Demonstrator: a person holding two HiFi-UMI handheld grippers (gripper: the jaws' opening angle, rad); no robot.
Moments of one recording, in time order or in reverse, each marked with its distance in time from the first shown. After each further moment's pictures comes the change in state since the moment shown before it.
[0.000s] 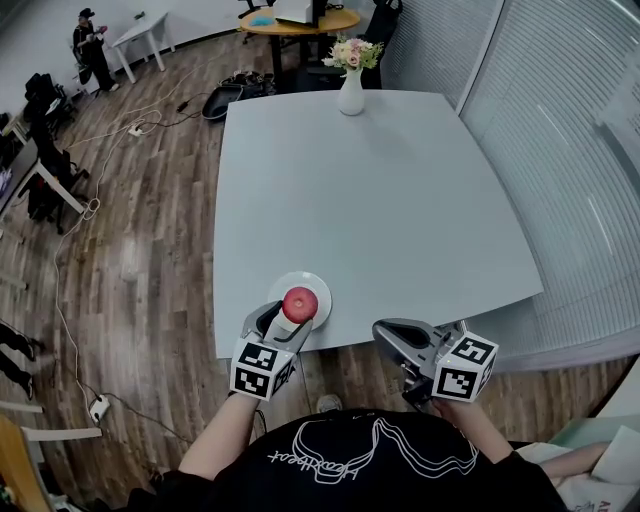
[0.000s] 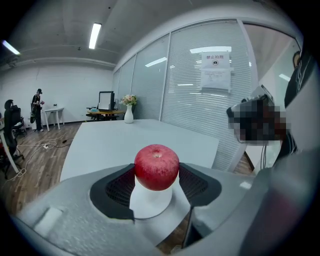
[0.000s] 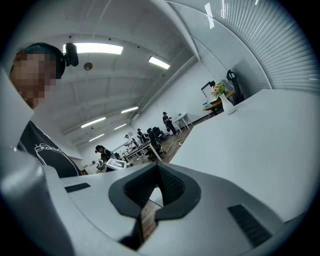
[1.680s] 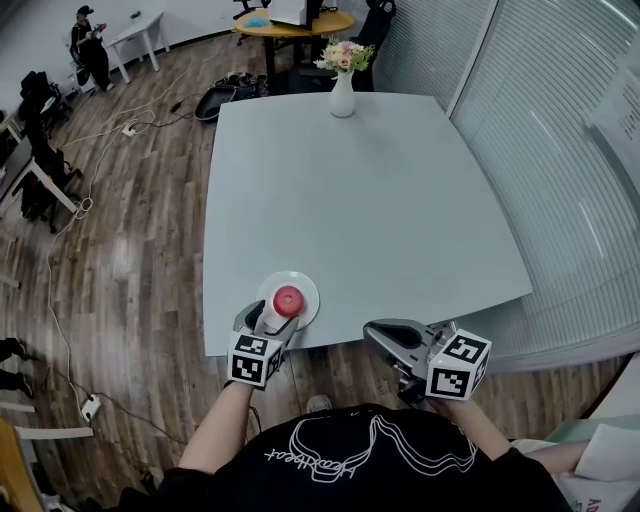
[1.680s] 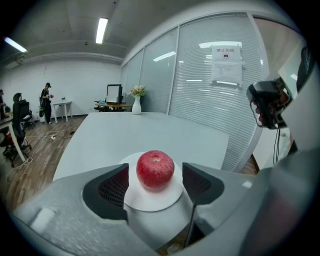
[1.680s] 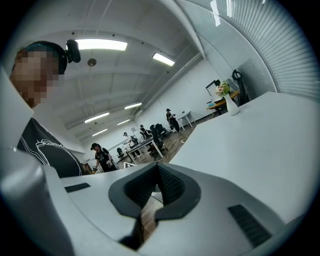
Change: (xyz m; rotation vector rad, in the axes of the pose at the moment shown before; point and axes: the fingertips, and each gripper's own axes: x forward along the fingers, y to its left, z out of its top) left arm 0.029 0.020 -0.046 -0.072 0.052 0.063; right arm -0.009 0.005 -0.001 -0.050 0.045 0.025
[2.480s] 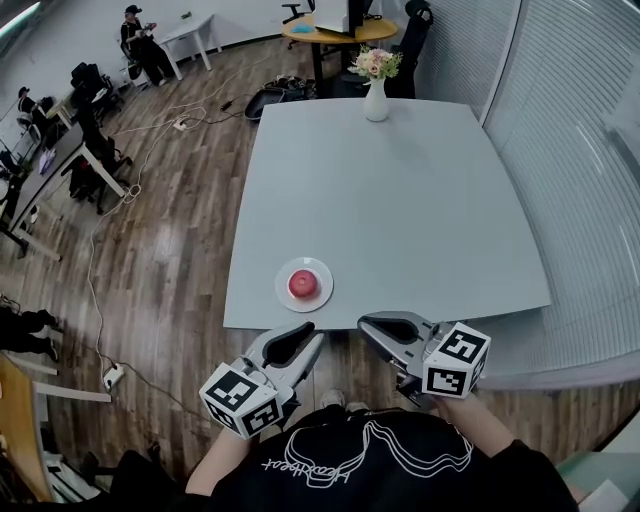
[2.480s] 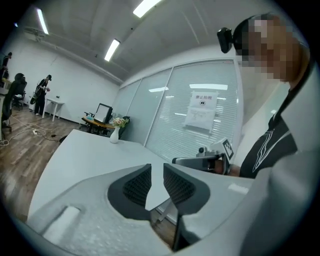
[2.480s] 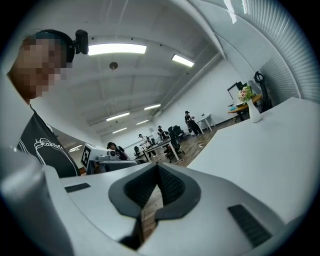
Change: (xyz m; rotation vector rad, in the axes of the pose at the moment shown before) left arm -0.156 -0.164 0.124 -0.132 -0.339 -0.202; right arm -0.033 0.046 0.013 -0.119 -0.023 0.212
